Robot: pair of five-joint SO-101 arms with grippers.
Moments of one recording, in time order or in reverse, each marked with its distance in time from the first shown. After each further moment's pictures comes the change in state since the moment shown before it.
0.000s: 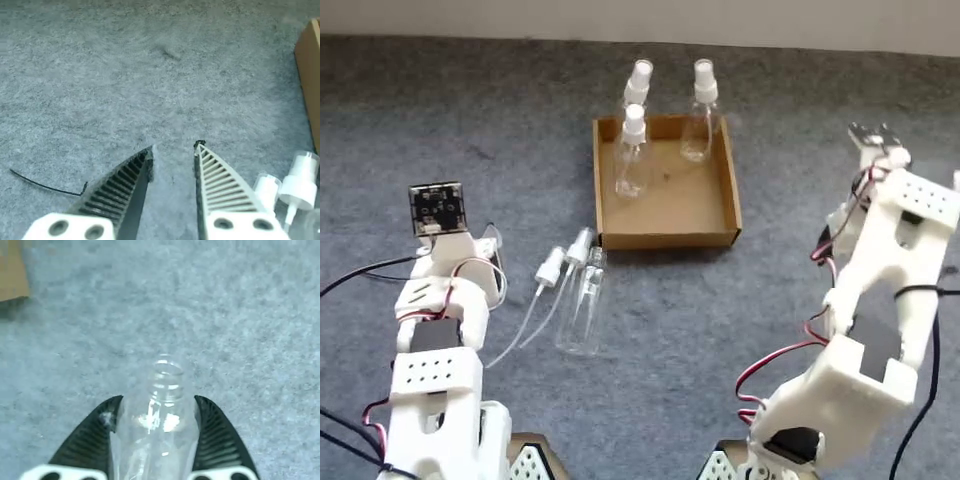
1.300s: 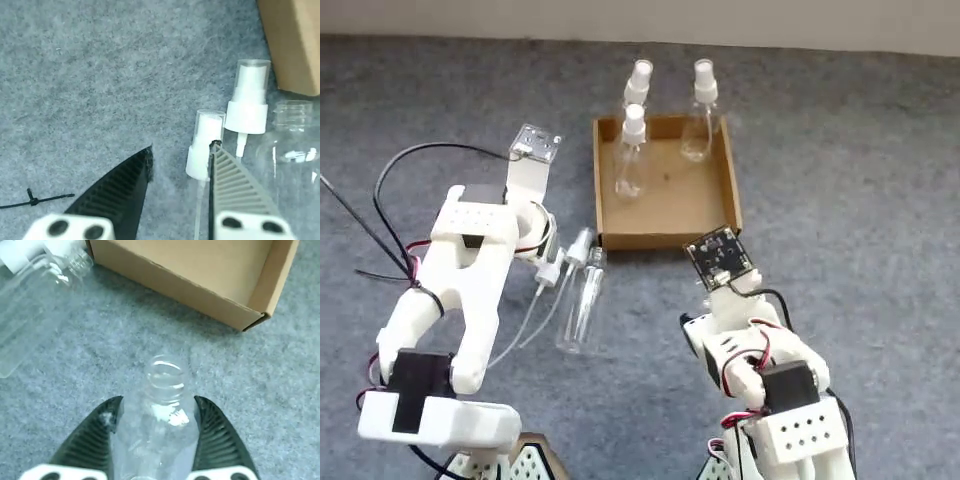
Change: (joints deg) left arm 12.2 52.6 -48.3 36.7 -10.6; right arm -38.9 -91.2 83.9 -26.3 -16.1
